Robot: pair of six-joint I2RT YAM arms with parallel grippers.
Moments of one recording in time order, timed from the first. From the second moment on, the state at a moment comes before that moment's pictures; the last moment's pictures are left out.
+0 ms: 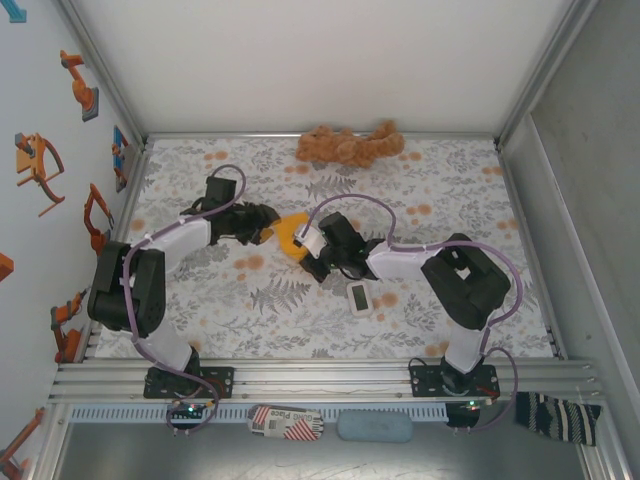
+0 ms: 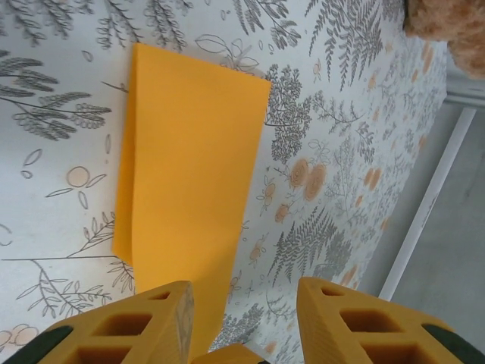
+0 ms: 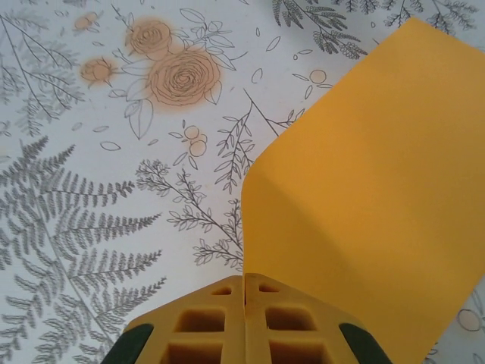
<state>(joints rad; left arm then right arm) -0.32 1.66 0.99 -0.24 0.55 -1.01 0.80 1.82 0.96 0.08 -0.33 -0.13</state>
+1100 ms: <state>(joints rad) -0.42 2.03 1.33 -0.57 0.39 -0.74 0.77 1.92 1.09 -0.04 -0.44 0.17</state>
